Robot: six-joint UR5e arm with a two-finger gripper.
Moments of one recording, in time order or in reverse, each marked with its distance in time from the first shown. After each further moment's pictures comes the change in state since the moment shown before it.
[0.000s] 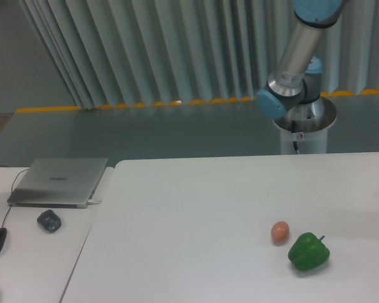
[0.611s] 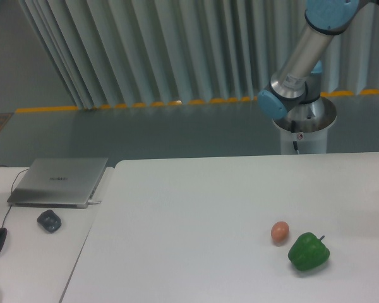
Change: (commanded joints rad) arm 0.014 0.000 0.008 0.003 -0.146 -0.162
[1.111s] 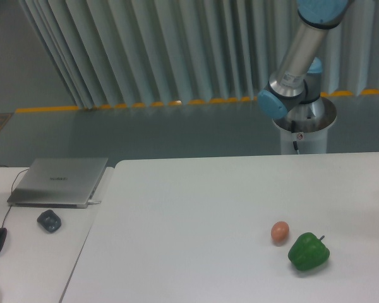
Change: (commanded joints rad) arm -0.012 0.103 -0.095 -0.008 0.014 -0.020
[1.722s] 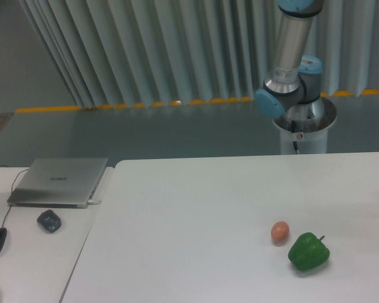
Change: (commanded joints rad) arm -0.101 0.164 -0.058 -0.224 0.005 0.008
